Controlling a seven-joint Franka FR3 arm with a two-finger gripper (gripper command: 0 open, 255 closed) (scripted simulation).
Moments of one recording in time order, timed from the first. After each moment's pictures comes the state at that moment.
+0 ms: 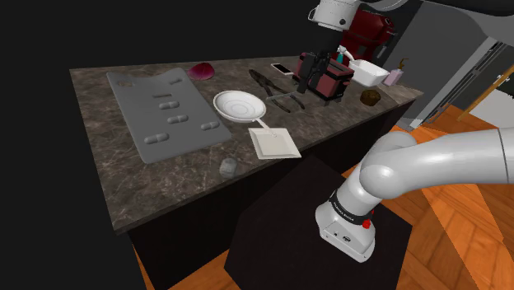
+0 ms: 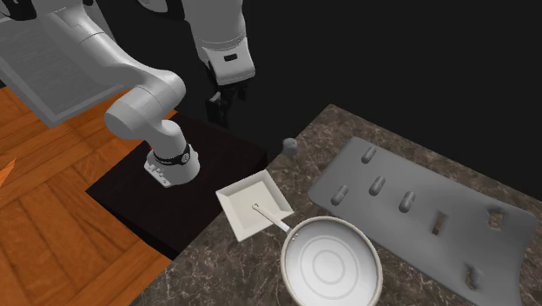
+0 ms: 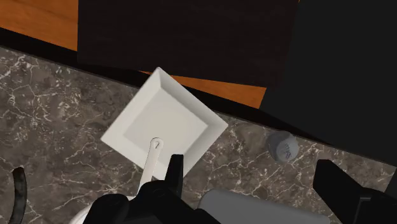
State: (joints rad) arm 0.02 -0.78 -0.03 -2.42 0.10 1.55 -0.10
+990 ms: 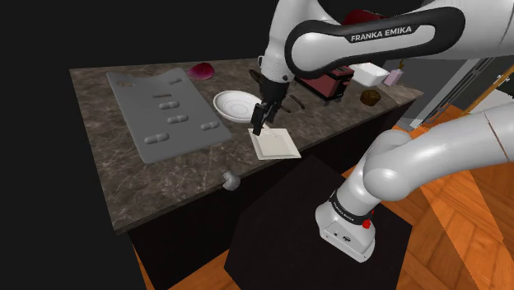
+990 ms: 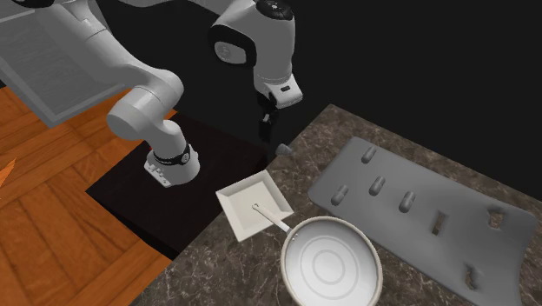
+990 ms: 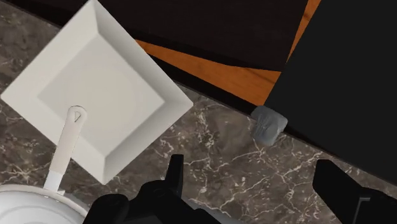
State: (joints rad) arm 0.13 -0.58 0.18 -2.61 0.17 2.00 -0.03
